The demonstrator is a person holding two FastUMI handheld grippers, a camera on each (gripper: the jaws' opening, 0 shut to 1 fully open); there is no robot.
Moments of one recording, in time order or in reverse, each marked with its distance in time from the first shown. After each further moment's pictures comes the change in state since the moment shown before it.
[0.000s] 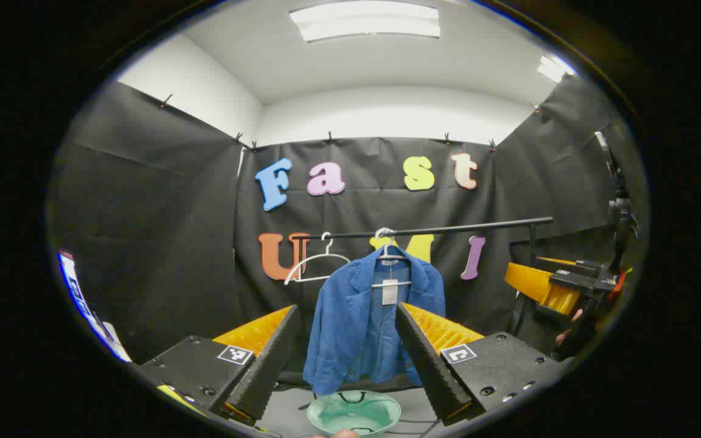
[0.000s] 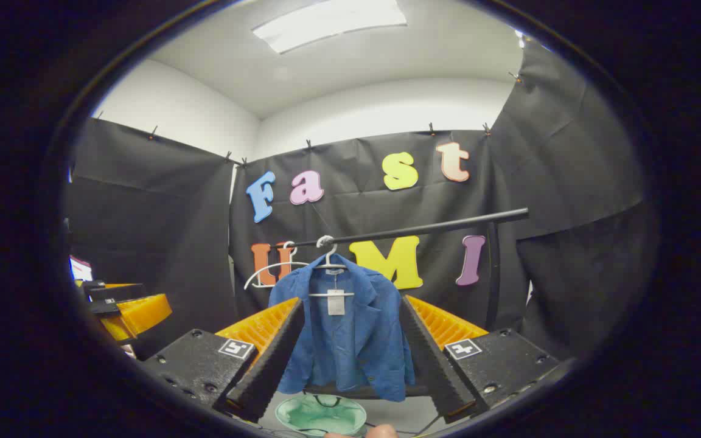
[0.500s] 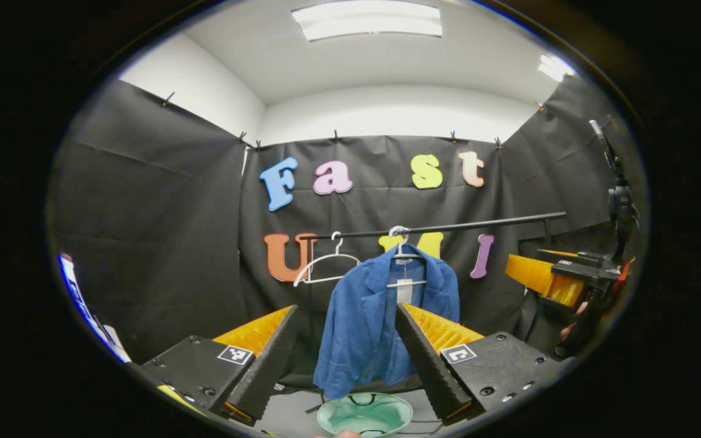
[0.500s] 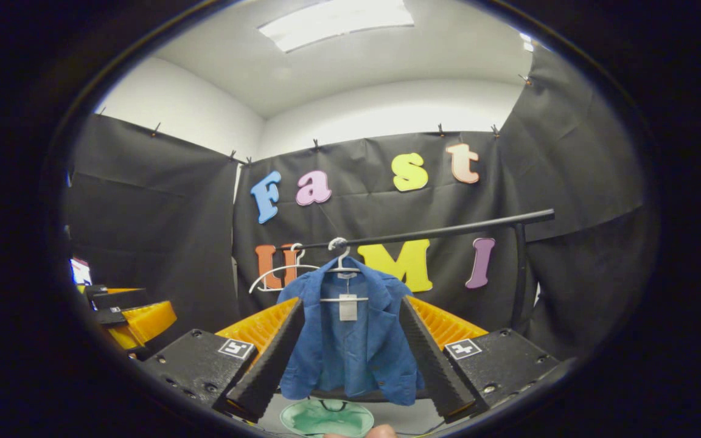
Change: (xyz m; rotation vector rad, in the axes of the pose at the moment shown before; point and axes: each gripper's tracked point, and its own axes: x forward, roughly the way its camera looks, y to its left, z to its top) left arm 0.021 0.028 -0.008 0.006 -0.005 0.013; right arm 0.031 0.033 -0.005 -0.016 -0.019 0.031
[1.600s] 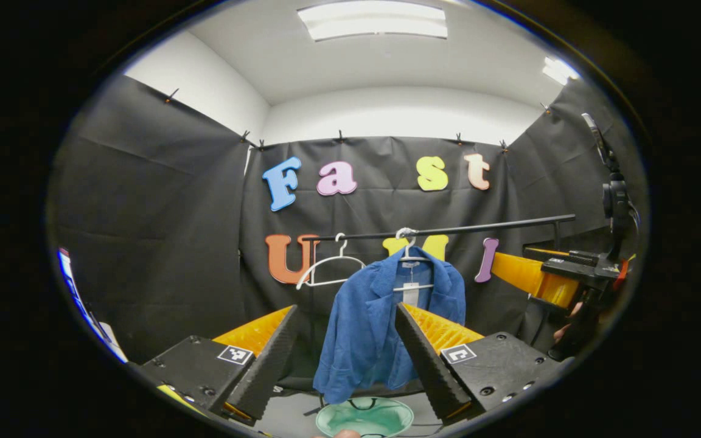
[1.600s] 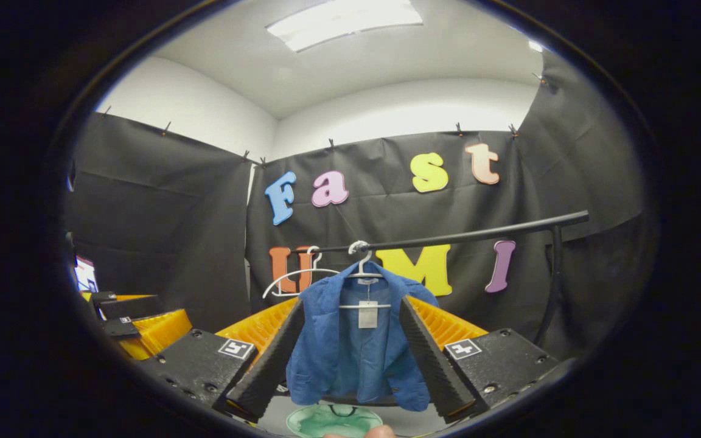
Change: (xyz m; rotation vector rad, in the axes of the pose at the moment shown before) left arm 0.015 0.011 0.001 -0.010 -0.014 0.018; right arm 0.039 0.023 -0.006 0.001 0.000 0.082
